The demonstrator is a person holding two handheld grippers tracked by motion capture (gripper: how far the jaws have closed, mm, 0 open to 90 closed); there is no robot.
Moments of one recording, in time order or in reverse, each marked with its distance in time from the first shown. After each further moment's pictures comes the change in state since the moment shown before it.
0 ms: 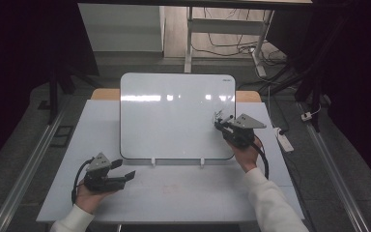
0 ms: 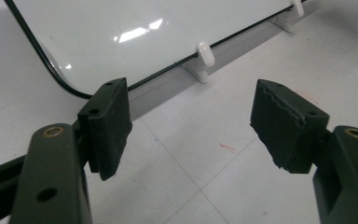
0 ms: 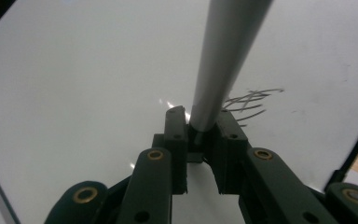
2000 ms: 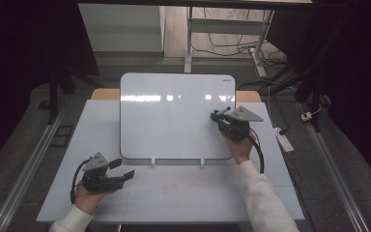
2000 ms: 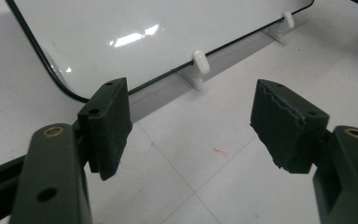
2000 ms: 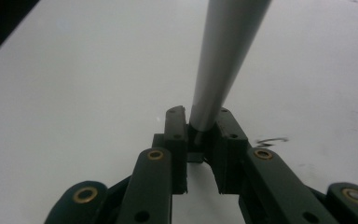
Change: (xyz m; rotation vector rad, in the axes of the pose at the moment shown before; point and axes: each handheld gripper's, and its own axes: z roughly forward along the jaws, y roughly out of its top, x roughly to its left) left arm 0.003 0.000 -0.005 -0.029 -0.020 -0.025; right arm 0.005 0.014 0.019 -0.052 -0.016 0.009
